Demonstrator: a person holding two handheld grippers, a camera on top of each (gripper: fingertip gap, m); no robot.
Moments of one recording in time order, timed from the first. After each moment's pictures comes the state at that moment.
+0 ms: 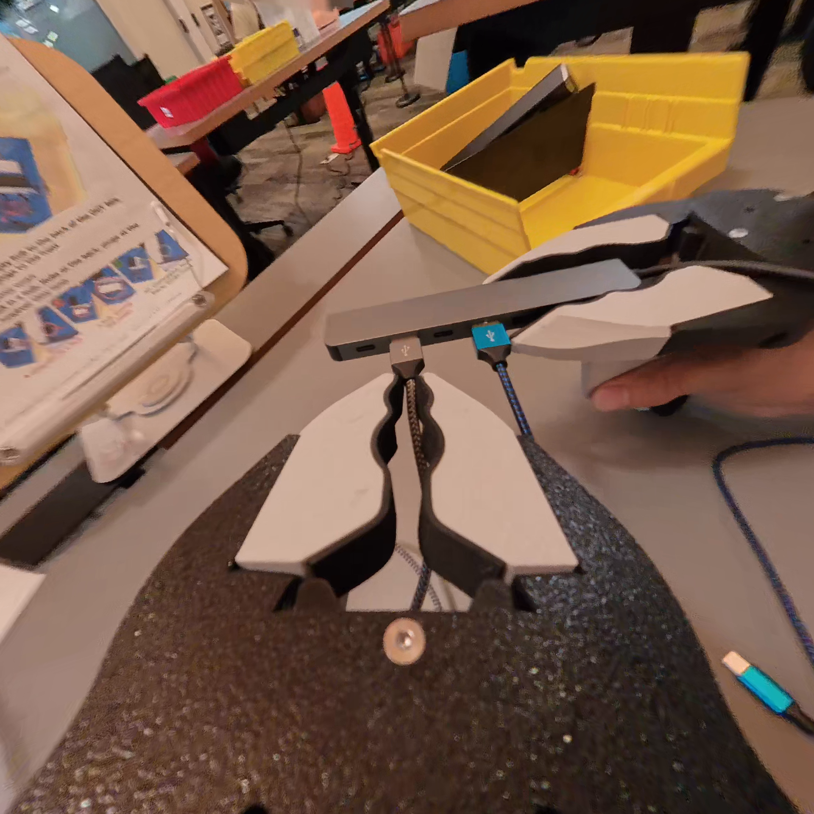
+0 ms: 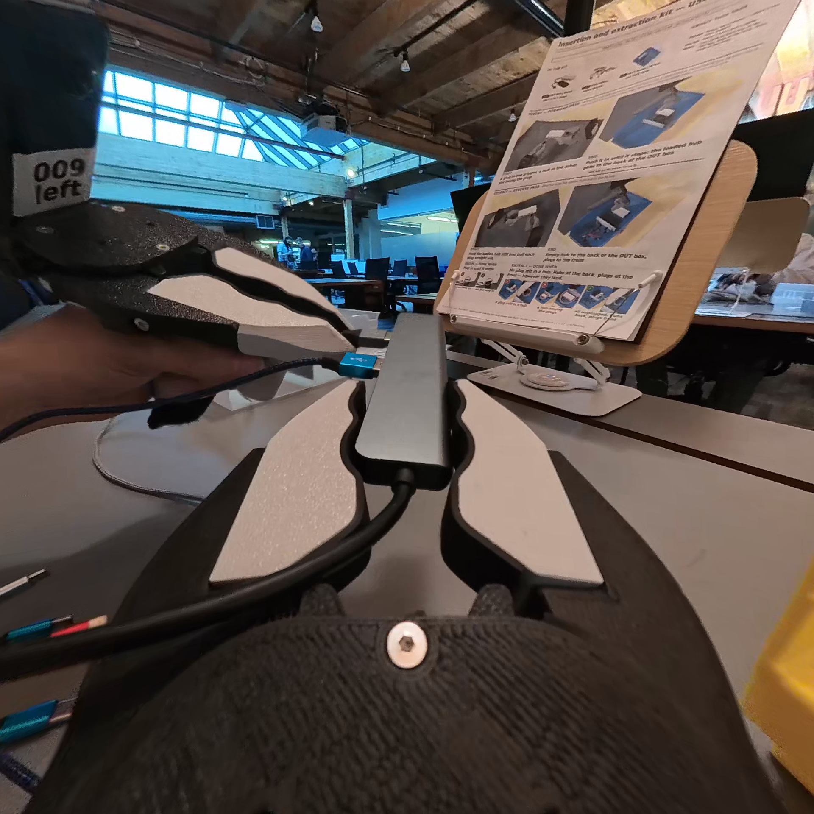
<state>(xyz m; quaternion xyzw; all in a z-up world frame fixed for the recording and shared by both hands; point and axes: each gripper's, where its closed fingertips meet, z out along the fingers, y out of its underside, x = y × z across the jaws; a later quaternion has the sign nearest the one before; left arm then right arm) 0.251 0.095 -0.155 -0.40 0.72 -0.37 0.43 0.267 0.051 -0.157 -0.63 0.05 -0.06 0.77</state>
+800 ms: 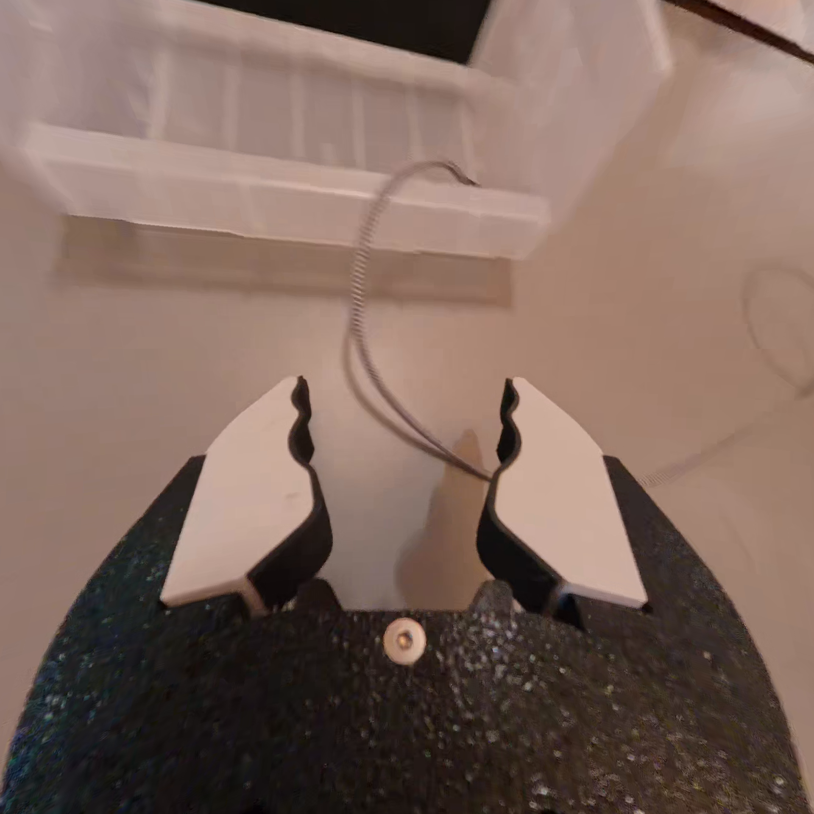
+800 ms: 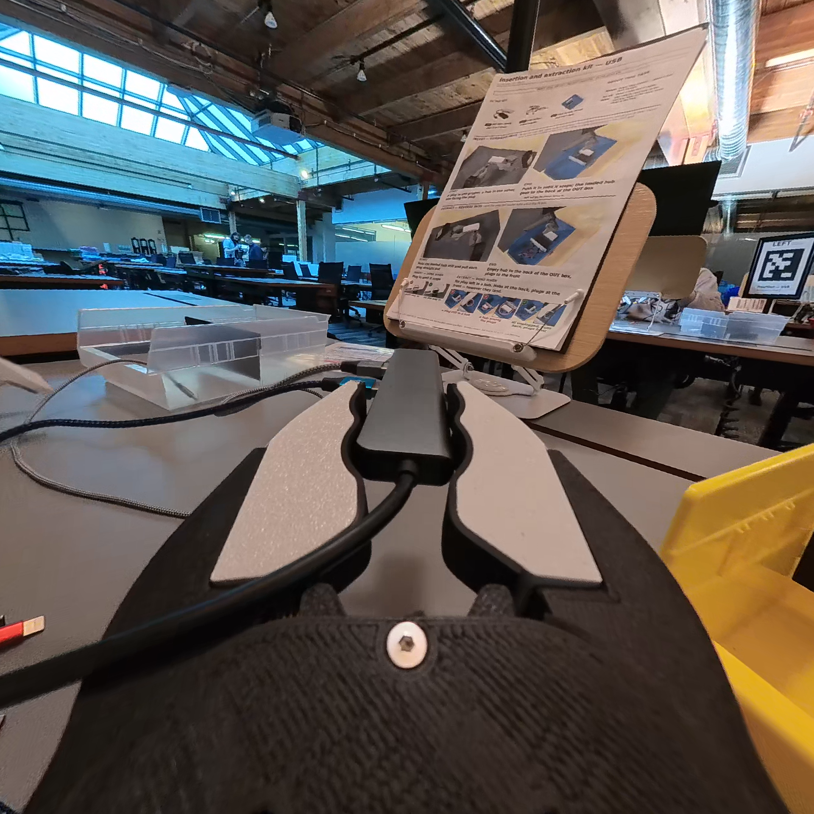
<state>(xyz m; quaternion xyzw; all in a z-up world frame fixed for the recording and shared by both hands) -0.019 0.336 -0.259 -0.84 0.37 -0.26 0.30 0.289 0.034 -0.155 -0.62 0.06 -0.13 0.77</state>
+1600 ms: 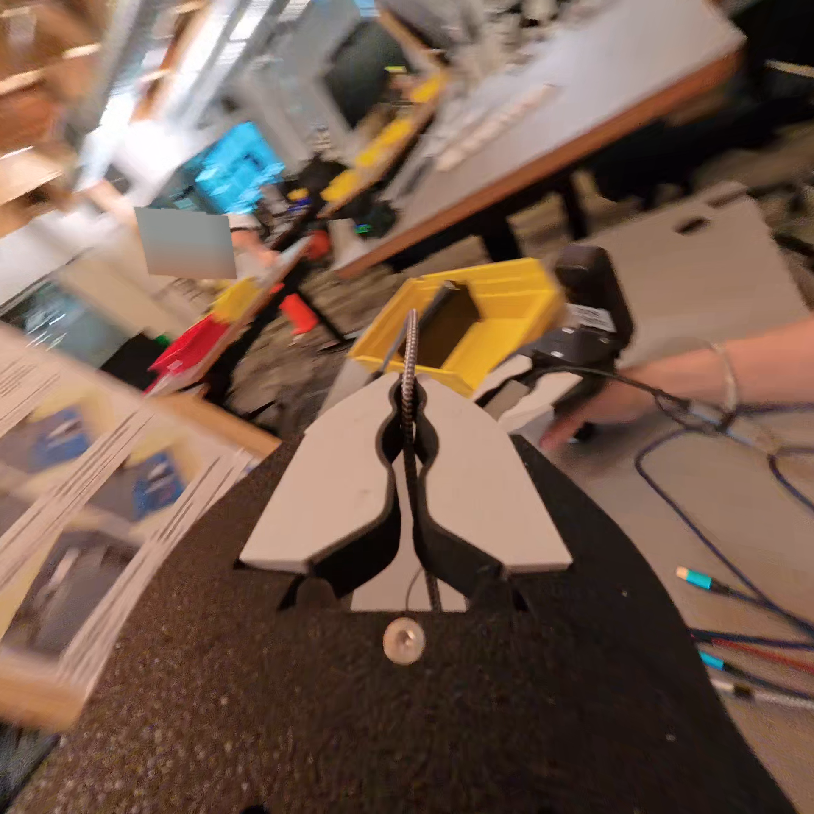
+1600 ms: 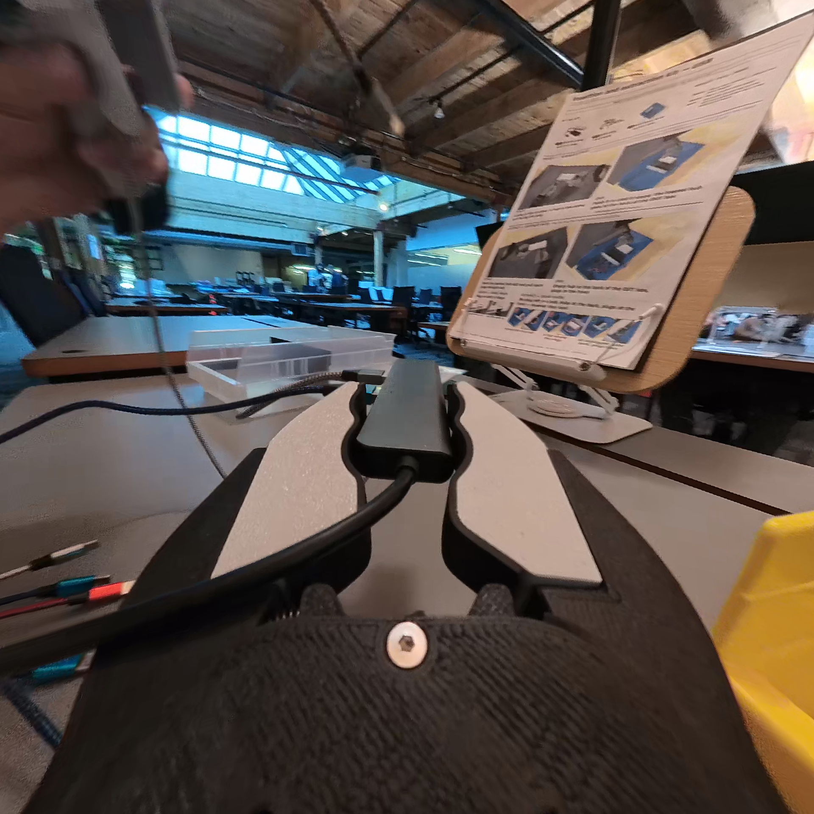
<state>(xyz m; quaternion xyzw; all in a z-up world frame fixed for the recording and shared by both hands) 0.181 0.067 -0.006 -0.18 0.74 -0.44 0.48 0.272 0.033 -0.150 -0.60 0.01 -0.04 0.80</state>
